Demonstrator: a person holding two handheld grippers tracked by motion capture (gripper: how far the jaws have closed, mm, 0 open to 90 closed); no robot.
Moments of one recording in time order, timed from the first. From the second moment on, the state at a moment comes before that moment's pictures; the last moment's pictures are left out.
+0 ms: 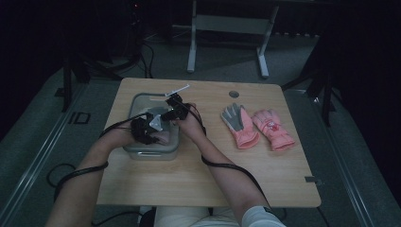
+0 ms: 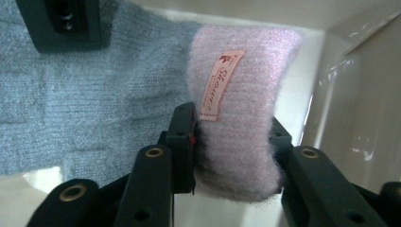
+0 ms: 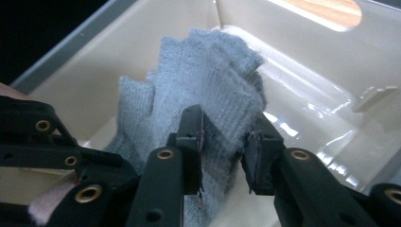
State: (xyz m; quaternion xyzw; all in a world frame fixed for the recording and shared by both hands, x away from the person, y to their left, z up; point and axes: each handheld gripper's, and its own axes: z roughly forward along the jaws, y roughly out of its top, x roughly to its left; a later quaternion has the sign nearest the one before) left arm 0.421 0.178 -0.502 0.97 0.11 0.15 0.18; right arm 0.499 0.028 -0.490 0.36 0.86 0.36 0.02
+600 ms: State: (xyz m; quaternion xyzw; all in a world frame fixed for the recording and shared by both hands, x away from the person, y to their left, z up) left arm 0.416 0.185 -0.477 0.95 0.19 0.15 0.19; right arm 0.479 -0.004 -0.457 0.34 0.85 0.41 0.04
